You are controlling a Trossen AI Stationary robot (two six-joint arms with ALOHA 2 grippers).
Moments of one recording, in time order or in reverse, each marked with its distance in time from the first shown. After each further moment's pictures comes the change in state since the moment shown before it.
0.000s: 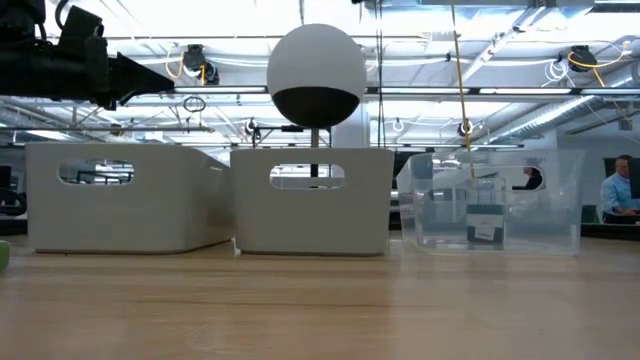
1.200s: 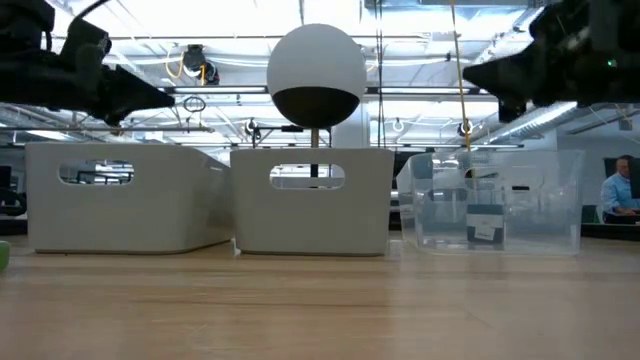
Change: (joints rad) left arm 0.000 0.000 0.000 -0.129 0.071 -0.136; right arm -0.005 -0.714 -1.243 1.195 0.283 0.485
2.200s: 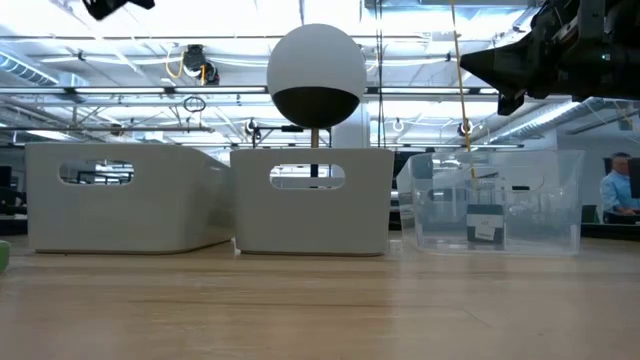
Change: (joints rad) left arm -0.499 0.701 1.021 -1.099 -0.155 -0.645; right arm -0.040 -0.013 -0.006 0.063 -0.005 -0.006
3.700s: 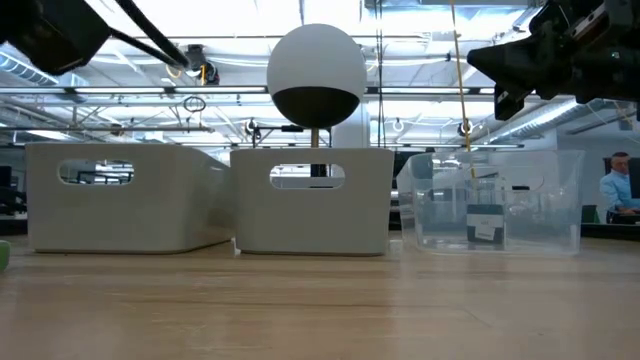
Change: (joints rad) left arm -0.224 0.920 0.251 -0.028 0.644 -1.231; right arm 0.006 0.000 0.000 -0.034 -0.132 0.108
